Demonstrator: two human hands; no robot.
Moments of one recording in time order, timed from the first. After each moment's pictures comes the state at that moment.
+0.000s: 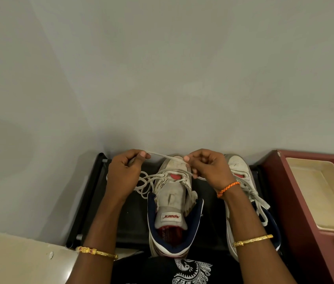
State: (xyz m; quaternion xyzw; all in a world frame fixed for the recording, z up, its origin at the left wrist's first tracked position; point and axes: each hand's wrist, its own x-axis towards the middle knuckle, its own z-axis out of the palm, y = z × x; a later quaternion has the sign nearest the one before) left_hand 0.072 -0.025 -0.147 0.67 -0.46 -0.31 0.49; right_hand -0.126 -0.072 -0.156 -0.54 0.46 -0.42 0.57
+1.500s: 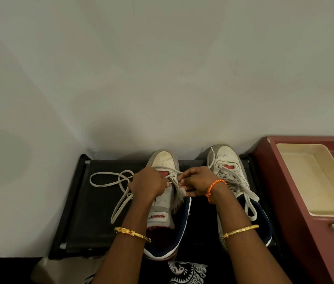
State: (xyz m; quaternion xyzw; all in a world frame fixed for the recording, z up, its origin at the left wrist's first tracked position) left_hand 0.009 -0.074 -0.231 0.79 -0.53 -0.31 0.00; right_hand -0.142 -0.073 -0.190 -0.38 0.62 -0.18 0.66
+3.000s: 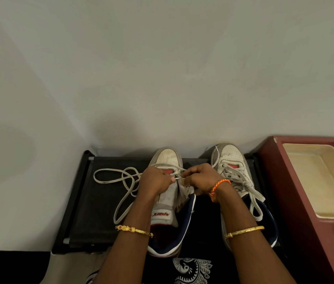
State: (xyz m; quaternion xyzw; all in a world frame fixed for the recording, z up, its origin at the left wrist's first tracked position) left_hand -0.002 -0.064 -0.219 0.76 -0.42 -0.44 0.21; right_hand -0.140 -0.071 -0.180 -0.46 0.64 -0.14 0.60
